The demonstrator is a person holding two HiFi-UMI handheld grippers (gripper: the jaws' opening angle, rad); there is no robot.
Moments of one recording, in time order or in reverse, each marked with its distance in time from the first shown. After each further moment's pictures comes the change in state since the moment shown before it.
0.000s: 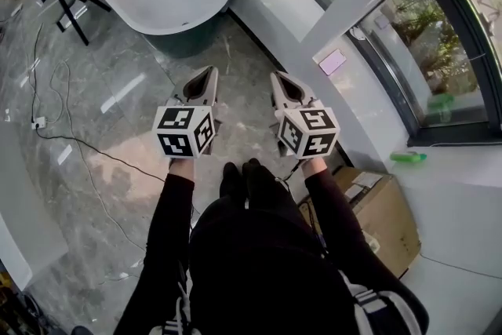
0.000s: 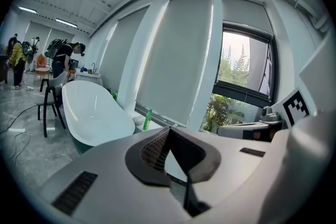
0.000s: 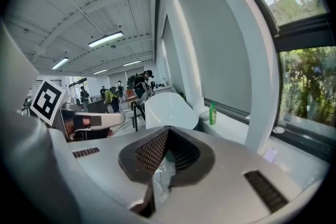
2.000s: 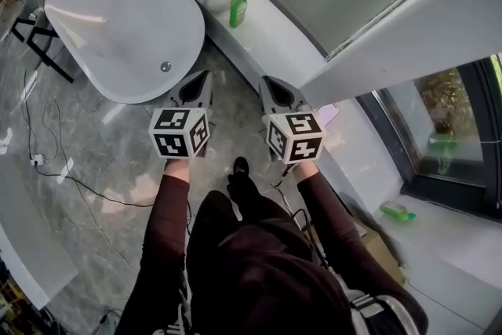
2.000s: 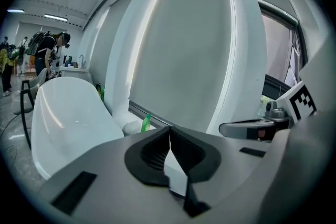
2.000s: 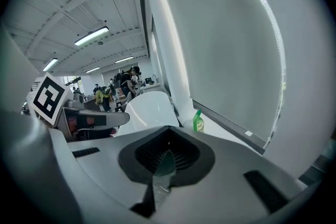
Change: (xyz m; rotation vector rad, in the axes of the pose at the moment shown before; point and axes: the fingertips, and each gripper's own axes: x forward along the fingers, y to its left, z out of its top) left arm 0.298 0.046 0.053 0.023 0.100 0.011; right arm 0.198 -0.196 0.094 0.014 0.051 -0.021
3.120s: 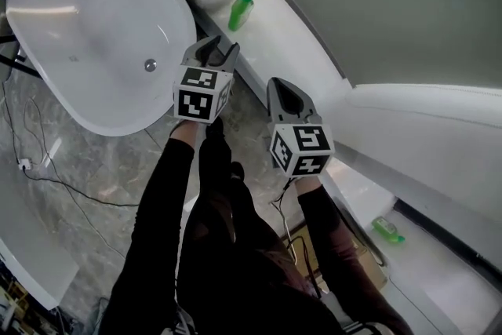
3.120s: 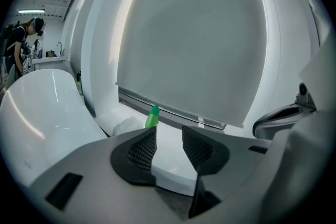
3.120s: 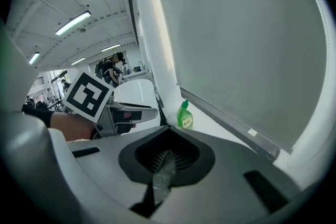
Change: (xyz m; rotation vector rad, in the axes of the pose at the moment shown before) left arm 0.252 0.087 -0.031 0.084 0.181 -0.080; right arm 0.158 -0.089 -0.012 0.030 0.134 -0.103
